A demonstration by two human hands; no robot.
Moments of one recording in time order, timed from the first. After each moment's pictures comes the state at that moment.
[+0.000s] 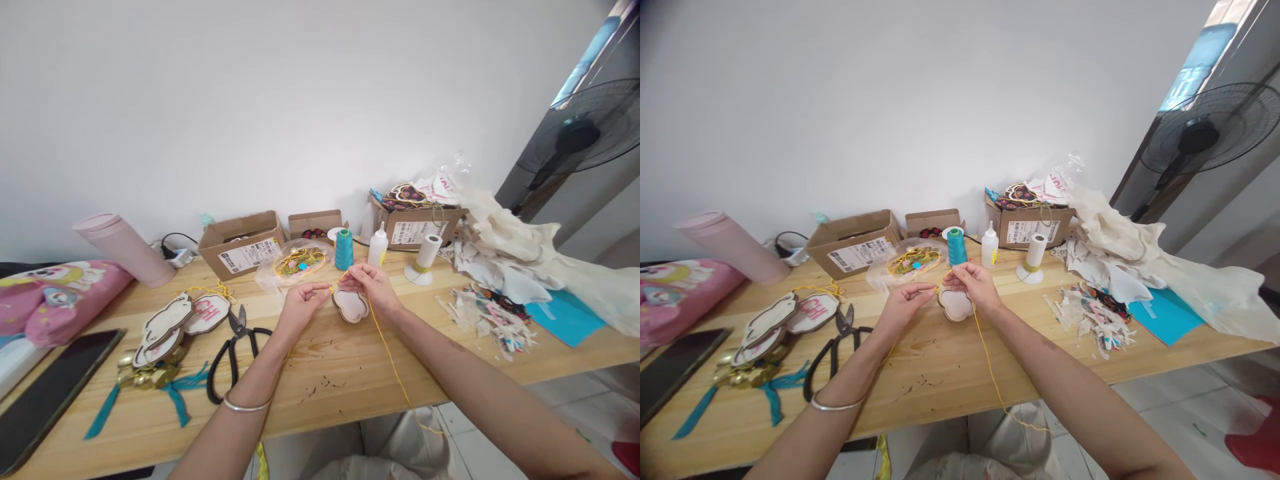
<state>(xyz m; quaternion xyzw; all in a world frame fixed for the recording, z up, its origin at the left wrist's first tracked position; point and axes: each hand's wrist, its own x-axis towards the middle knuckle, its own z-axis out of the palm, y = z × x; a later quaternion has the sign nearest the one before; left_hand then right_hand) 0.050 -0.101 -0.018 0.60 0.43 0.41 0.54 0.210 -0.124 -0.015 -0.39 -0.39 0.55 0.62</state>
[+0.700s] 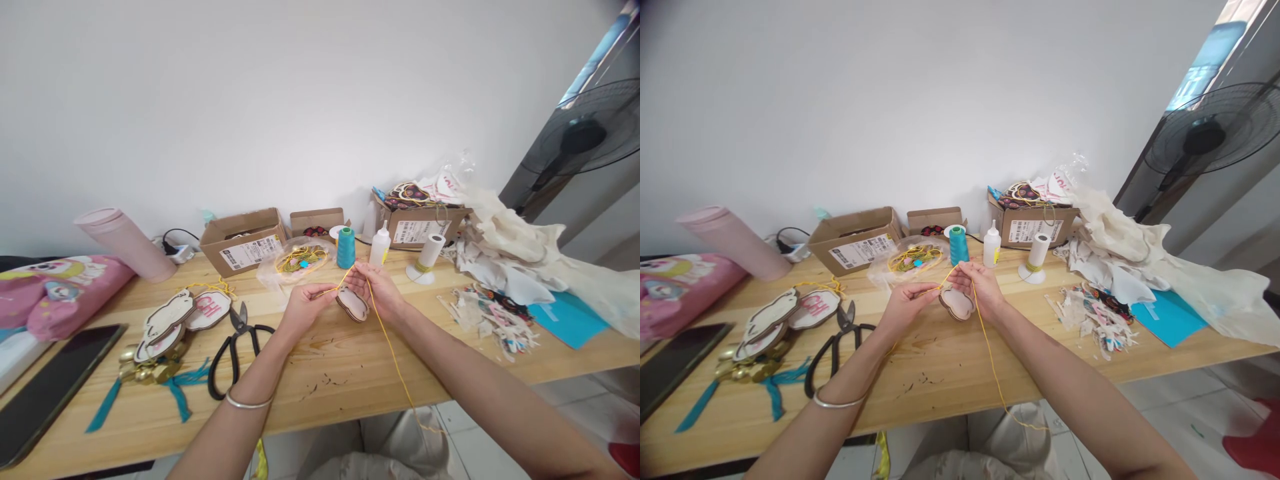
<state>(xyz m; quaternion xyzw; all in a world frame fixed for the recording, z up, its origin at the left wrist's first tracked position) 0.054 -0.106 -0.014 0.63 0.40 0.42 0.51 0.212 -0.124 -0.015 -0.36 -0.27 0.63 0.63</state>
